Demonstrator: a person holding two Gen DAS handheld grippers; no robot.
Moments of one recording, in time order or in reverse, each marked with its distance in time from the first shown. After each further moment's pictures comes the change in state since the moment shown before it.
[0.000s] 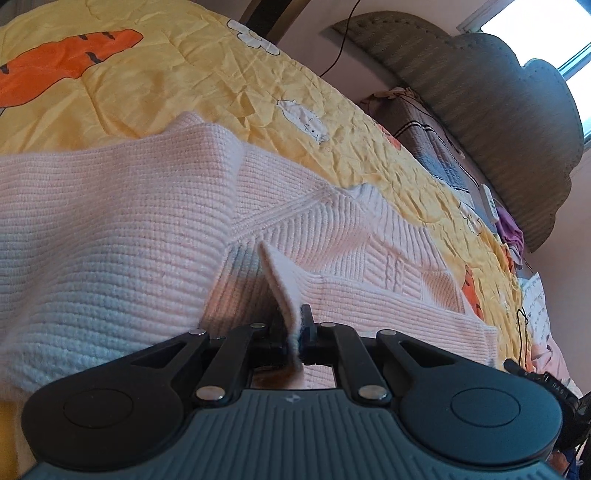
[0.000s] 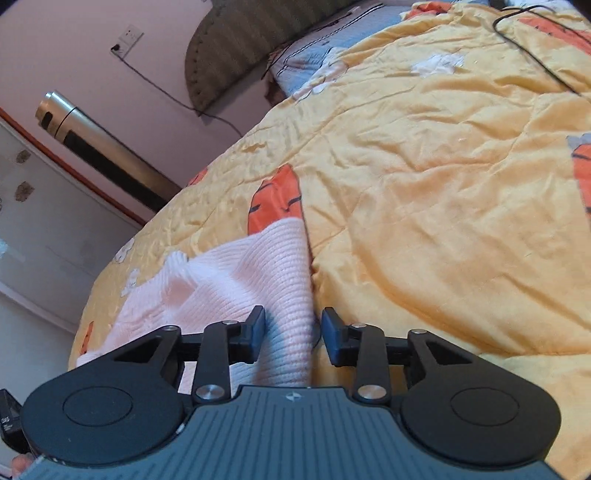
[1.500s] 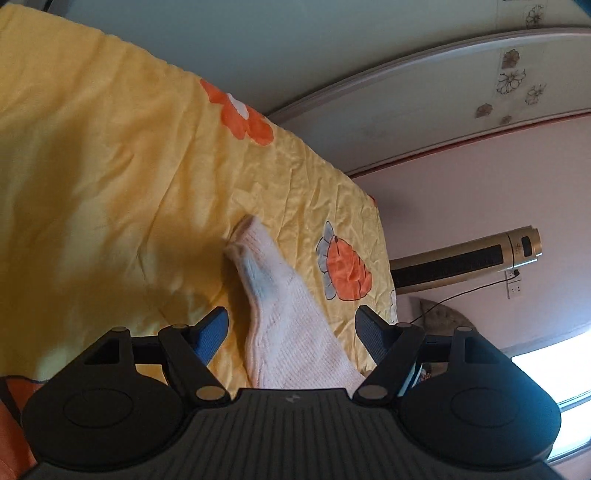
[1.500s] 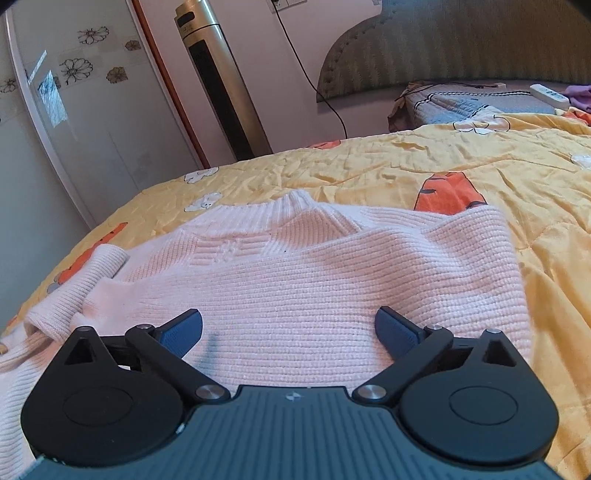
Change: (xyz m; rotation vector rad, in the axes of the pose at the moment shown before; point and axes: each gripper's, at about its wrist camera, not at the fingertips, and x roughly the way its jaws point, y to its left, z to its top) left arm -0.192 0.210 -0.086 -0.800 -0.609 -0.011; right arm 0.042 0.098 -0.076 -0.502 -0.032 0.108
